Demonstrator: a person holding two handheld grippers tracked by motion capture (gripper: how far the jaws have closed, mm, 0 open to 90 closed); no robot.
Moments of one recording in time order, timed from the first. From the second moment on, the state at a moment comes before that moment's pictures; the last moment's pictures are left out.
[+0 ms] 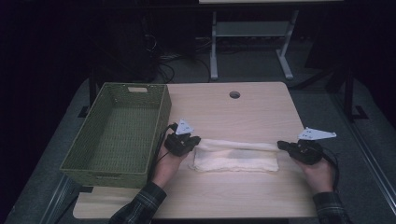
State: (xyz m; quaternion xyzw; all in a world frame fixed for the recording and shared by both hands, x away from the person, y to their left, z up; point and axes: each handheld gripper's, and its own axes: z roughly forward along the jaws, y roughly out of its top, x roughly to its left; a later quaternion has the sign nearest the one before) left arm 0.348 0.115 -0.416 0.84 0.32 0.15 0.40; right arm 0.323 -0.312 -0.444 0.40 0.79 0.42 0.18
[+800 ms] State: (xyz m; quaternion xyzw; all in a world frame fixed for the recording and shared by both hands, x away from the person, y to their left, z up) left arm 0.316 0.113 -0.436 0.88 0.31 0.11 0.35; right arm 0.280 -0.310 -0.454 0.39 0.82 0.40 0.15
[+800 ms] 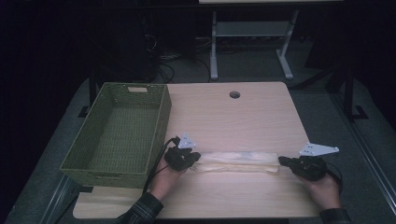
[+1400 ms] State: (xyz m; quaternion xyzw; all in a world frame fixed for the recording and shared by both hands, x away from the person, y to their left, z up) left arm 0.315 0.108 -0.427 0.88 0.29 0.09 0.37; right arm 0.275 -0.313 -0.449 0.40 0.81 0.42 0.13
